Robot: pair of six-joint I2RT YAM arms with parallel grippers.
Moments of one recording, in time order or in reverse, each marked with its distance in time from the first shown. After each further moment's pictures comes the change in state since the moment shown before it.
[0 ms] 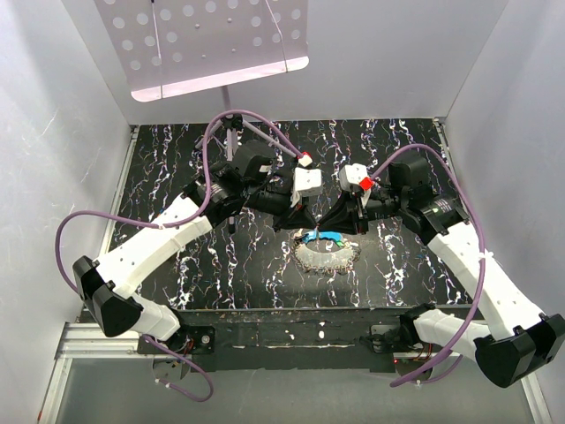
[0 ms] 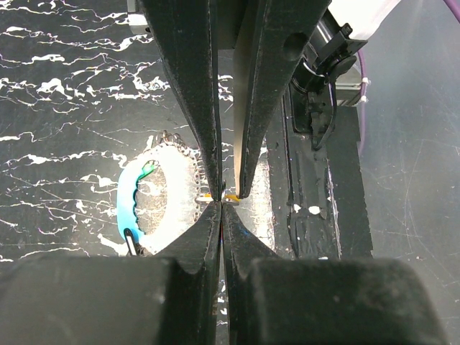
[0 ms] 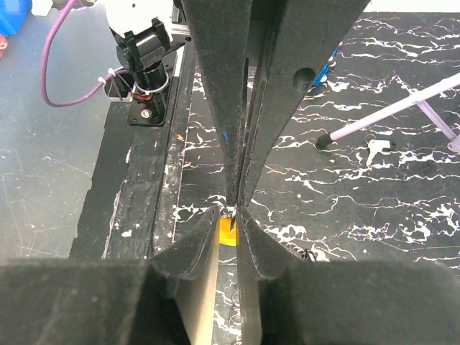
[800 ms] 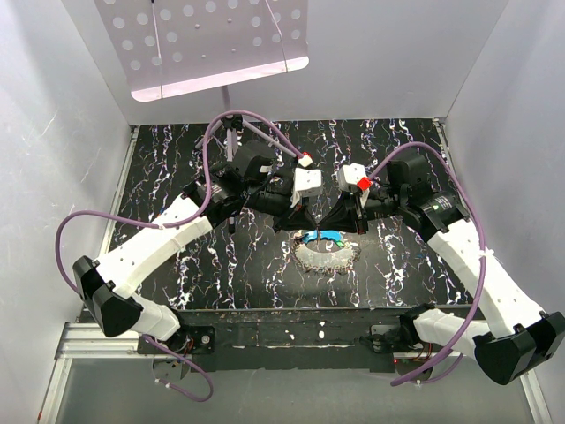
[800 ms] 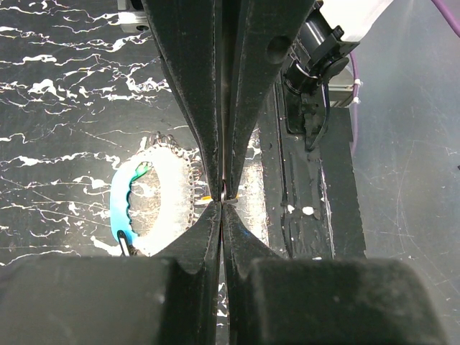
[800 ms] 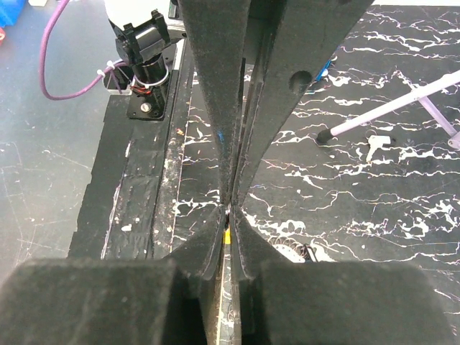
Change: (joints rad) left arm -0.001 0.000 -0.002 0.000 0.014 -0.011; right arm 0.007 0.018 0.037 -0.068 0.016 -0.047
